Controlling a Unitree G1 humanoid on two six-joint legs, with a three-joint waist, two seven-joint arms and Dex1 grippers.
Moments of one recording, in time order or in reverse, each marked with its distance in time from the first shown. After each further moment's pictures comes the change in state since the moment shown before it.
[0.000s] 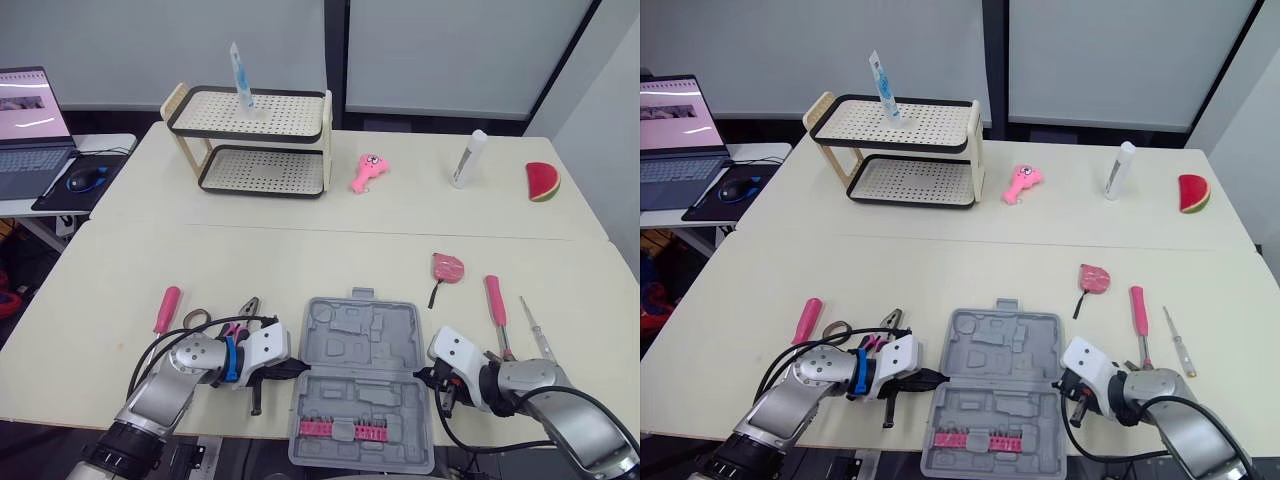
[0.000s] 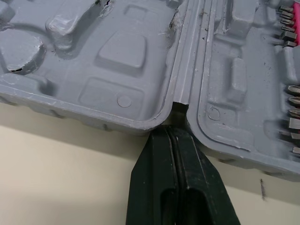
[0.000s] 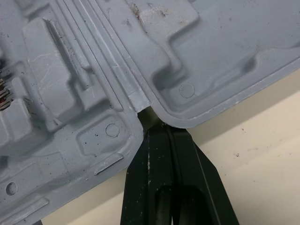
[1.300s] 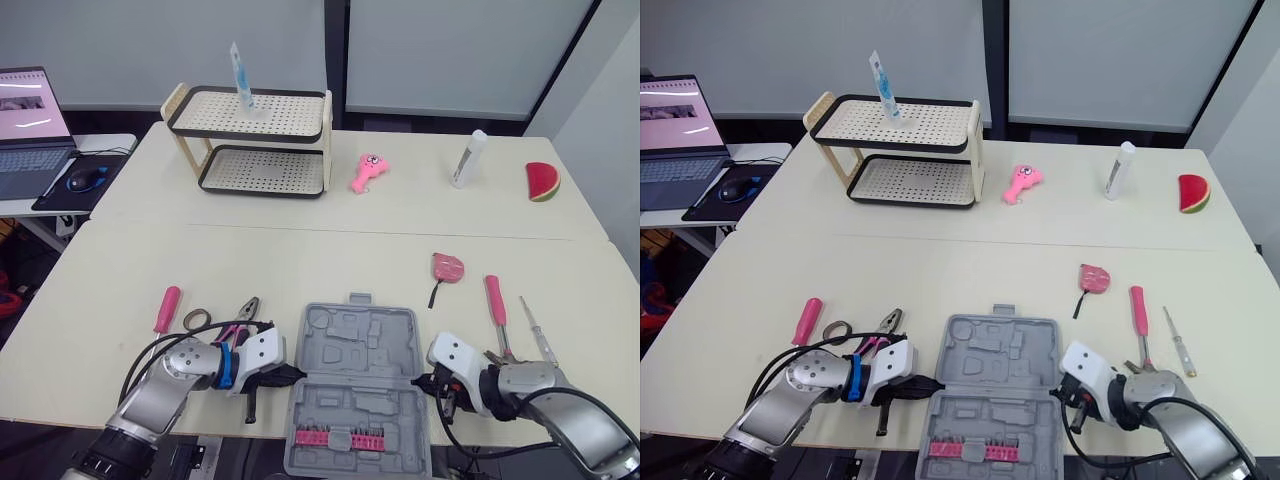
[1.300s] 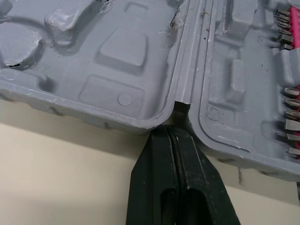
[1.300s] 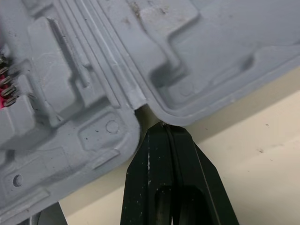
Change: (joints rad) left arm 0.024 0.036 0.000 -0.024 -0.029 0.024 -0.002; right arm 0.001 -0.053 -0.003 -0.007 0.066 0.017 -0.001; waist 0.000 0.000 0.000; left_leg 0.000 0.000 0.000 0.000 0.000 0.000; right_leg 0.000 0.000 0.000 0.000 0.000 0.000
